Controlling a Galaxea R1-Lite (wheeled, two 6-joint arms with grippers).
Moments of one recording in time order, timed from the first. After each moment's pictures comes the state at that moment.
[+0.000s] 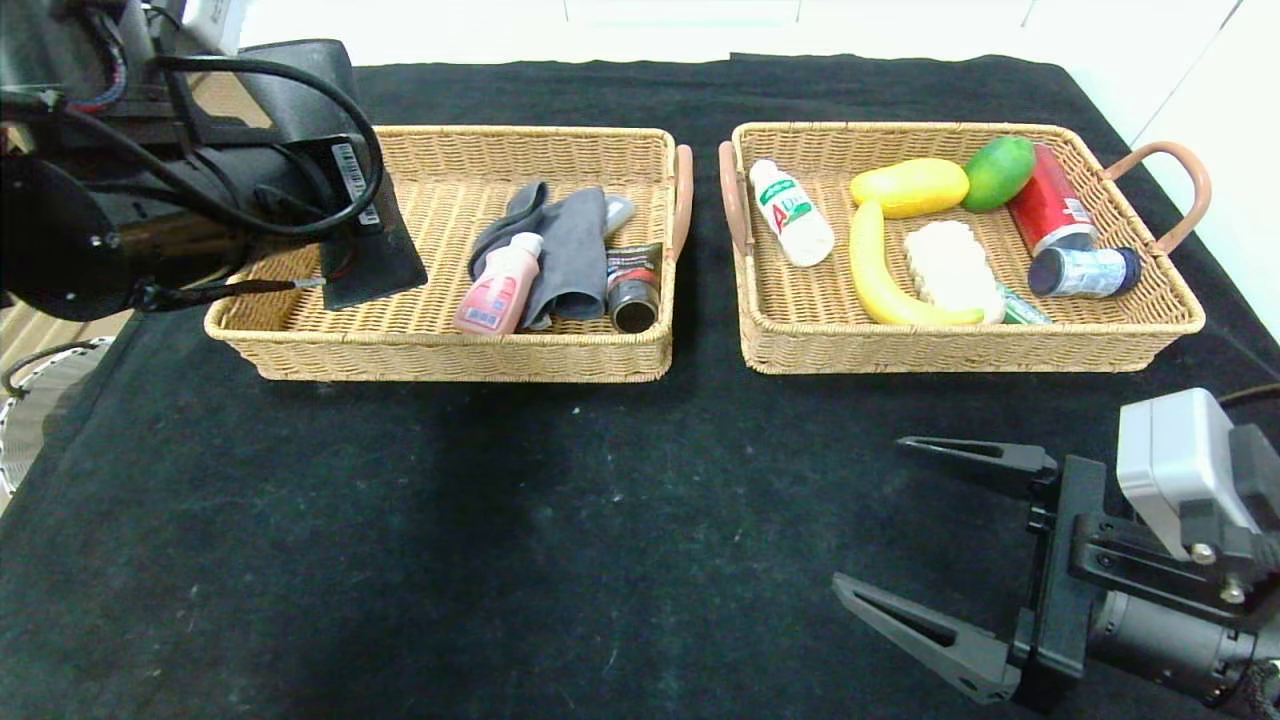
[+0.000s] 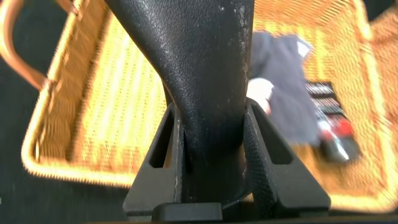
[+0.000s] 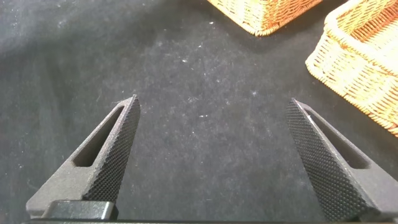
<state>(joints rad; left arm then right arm) -0.33 1.56 -1.35 -0.17 0.40 -0.14 0.64 1.38 -0.45 -0.85 0.30 -0.26</state>
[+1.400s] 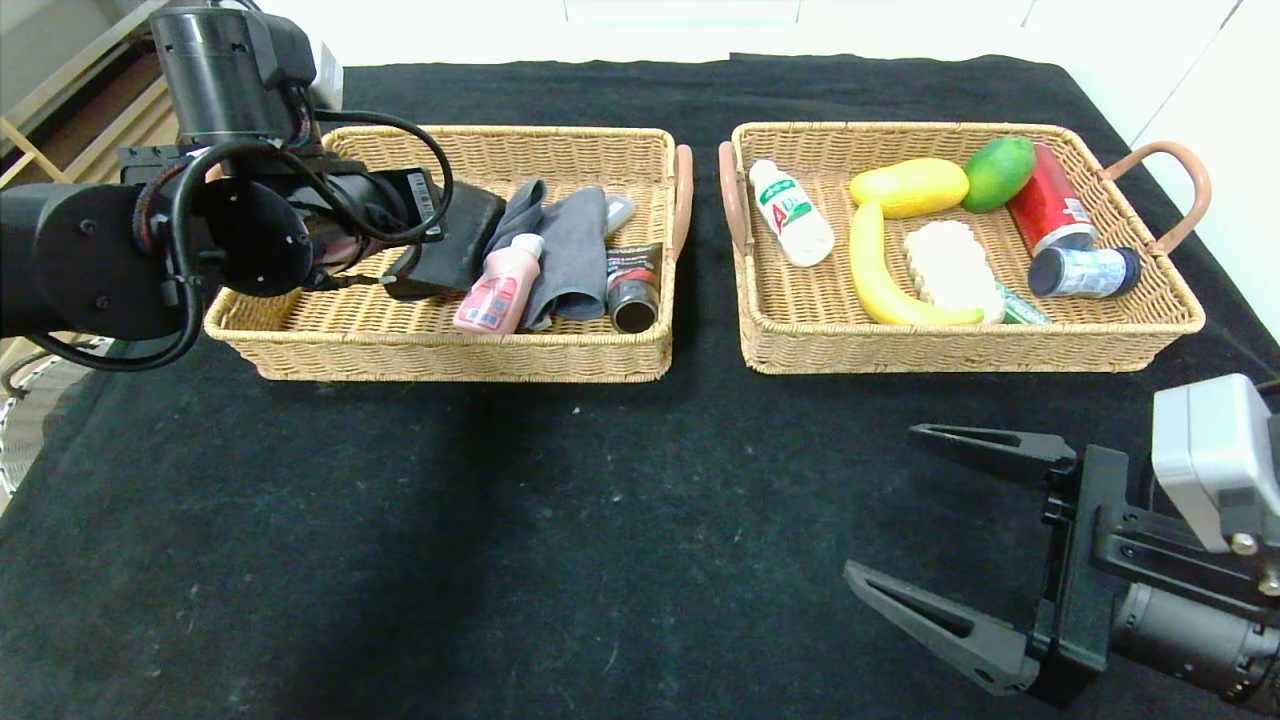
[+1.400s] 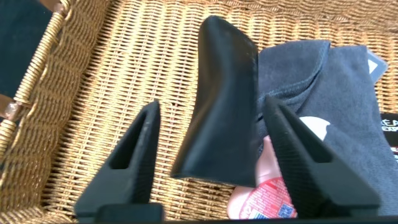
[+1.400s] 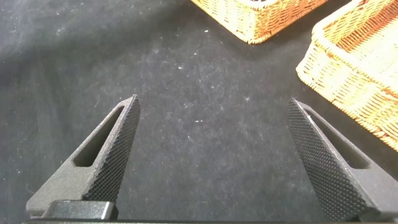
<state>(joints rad) -0.27 1.80 -1.52 -0.19 0.42 -0.14 0.63 1.36 -0.45 -0.85 0.30 -0.25</state>
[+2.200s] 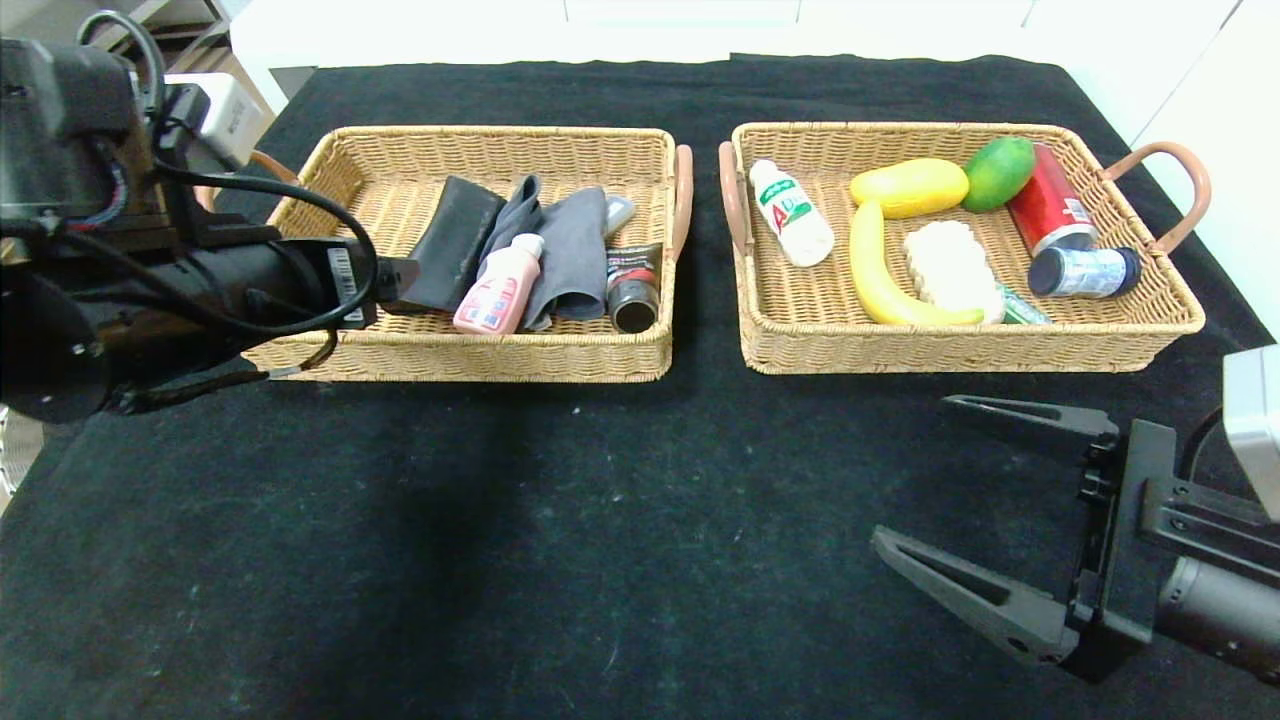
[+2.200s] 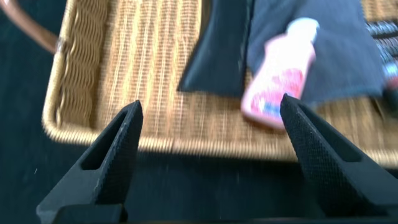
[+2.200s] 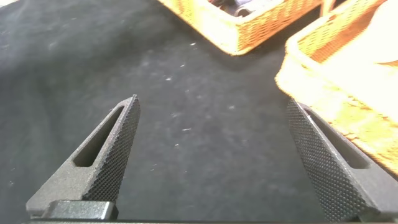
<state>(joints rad) -0.31 1.48 -1.13 -0.18 0.39 -0.06 0.59 1.32 -0.47 -0.85 0.30 -0.24</state>
